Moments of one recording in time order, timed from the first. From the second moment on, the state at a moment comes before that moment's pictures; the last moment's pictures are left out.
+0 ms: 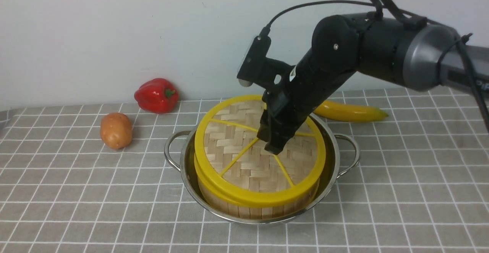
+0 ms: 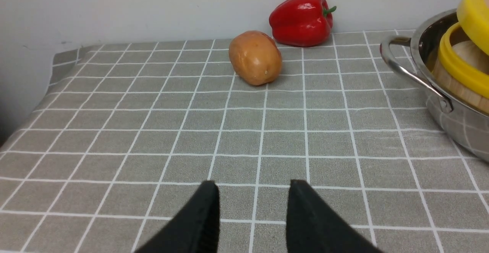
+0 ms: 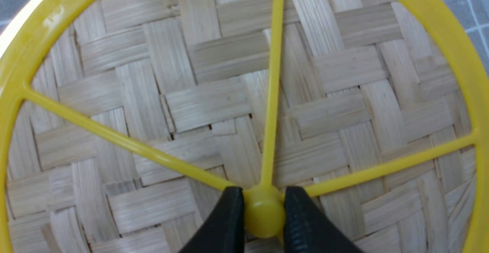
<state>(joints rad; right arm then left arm) 0.58 2.01 -1.69 0.28 0.93 -0.72 0.10 0.00 0.01 -0.06 0.37 0.12</state>
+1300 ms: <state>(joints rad) 0.58 2.02 -1.75 0.29 0.95 -0.79 0.10 0.00 0.01 -0.06 0.37 0.12</state>
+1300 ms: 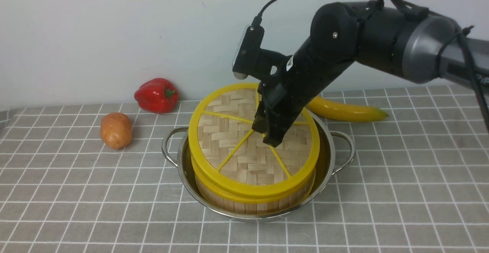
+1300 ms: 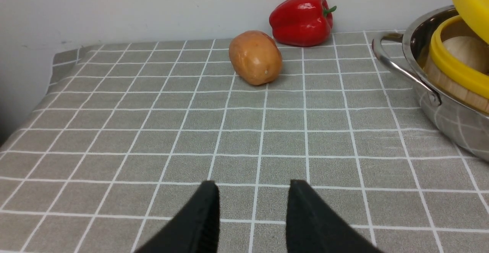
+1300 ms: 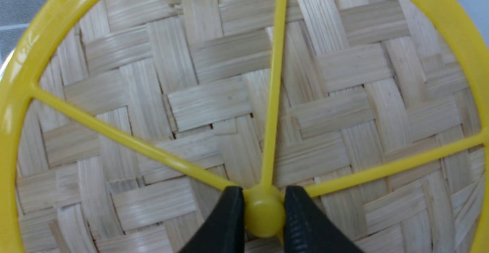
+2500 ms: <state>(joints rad) 0.58 2.07 -1.75 0.33 0.90 -0.82 0.10 0.00 0.01 -0.06 0.37 0.12</state>
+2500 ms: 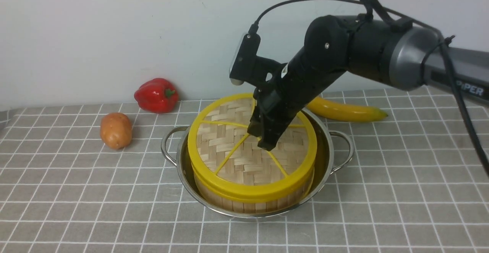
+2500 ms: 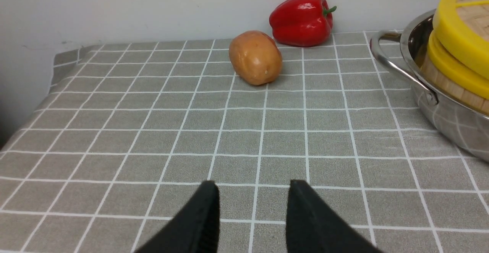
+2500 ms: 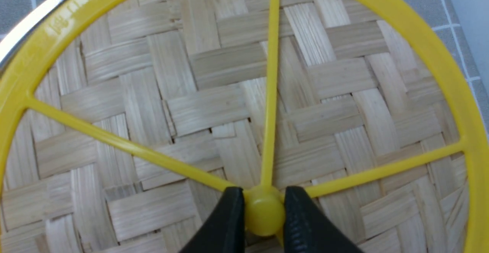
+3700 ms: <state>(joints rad) 0.58 1.64 -1.79 0.34 0.82 -0.41 0.10 0.00 0.01 -0.06 0.37 0.12</state>
